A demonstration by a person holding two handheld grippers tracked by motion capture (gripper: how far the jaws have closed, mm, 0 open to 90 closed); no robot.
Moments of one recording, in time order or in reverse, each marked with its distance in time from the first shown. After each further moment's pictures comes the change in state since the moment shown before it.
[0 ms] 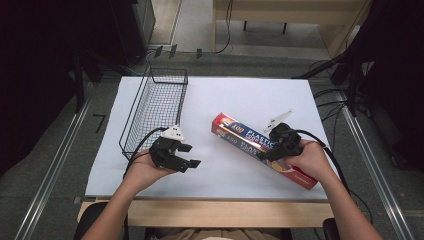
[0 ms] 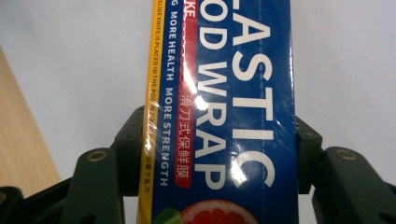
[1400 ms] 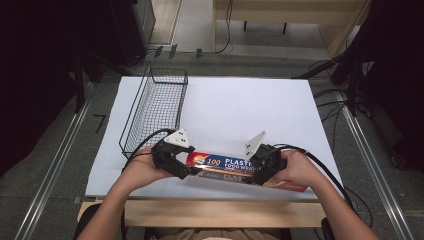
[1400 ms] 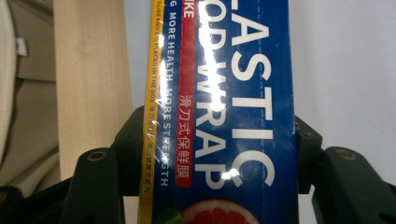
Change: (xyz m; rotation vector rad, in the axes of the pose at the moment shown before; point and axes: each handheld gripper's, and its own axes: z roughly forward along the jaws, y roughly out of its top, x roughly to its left) left arm -0.014 0.013 -0.002 0.054 -0.064 0.195; right arm 0.063 0.013 0.022 0.056 0.166 -0.404
